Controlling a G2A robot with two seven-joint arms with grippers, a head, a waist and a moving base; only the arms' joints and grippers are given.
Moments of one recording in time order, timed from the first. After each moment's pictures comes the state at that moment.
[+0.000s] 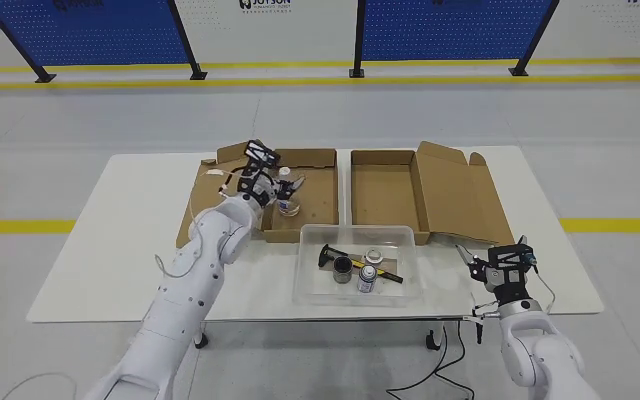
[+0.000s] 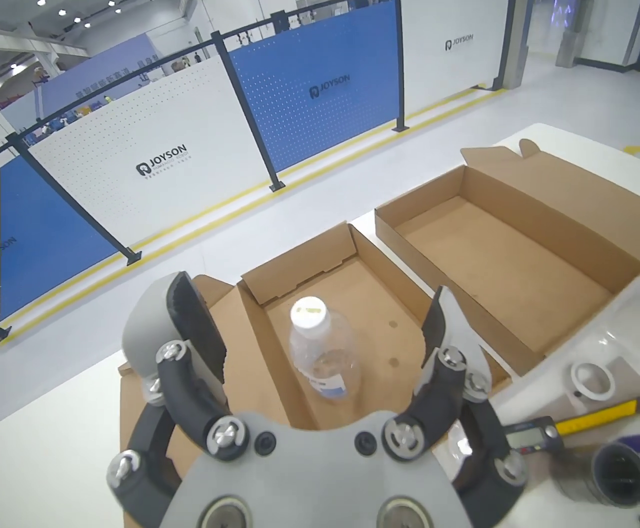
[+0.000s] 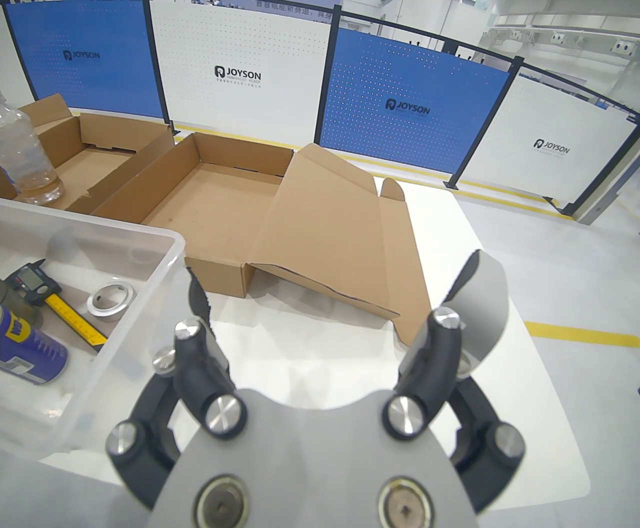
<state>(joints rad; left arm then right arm) 0.96 -1.28 -1.17 -1.33 1.34 -0.22 -0.24 -1.73 -1.15 1.60 -1.80 -1.33 0.00 0.00</state>
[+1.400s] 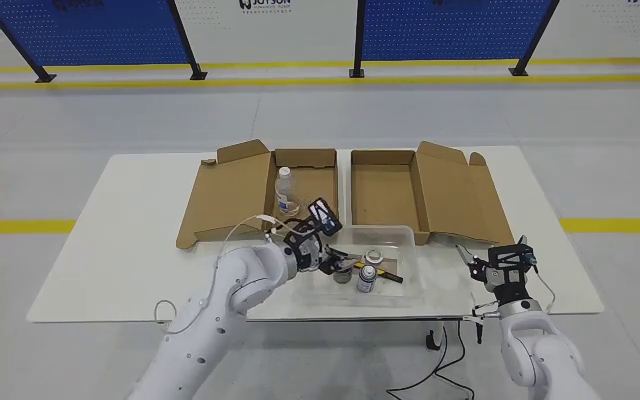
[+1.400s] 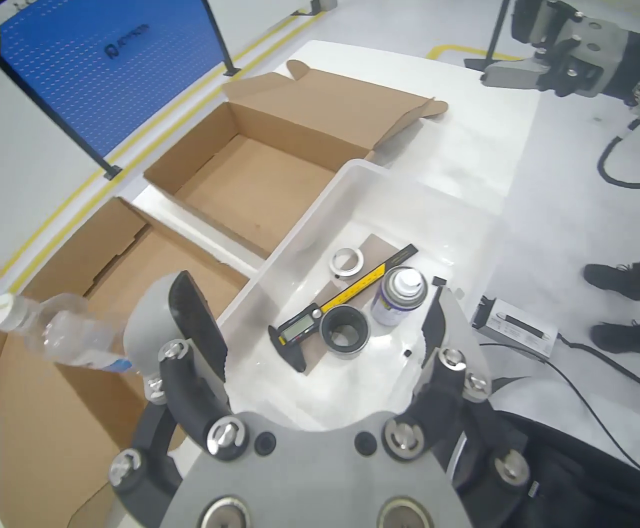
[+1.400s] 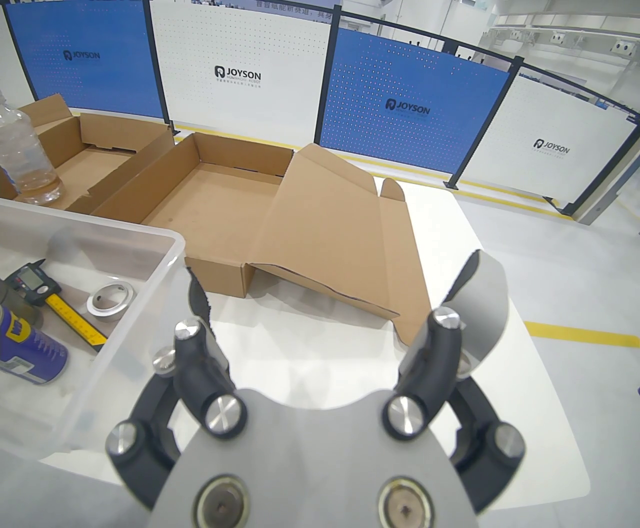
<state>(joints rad) 1.09 -1.28 -1.03 -1.64 1.15 -0.51 -0.60 -1.73 -1.15 1.60 -1.80 -1.33 0.00 0.00</state>
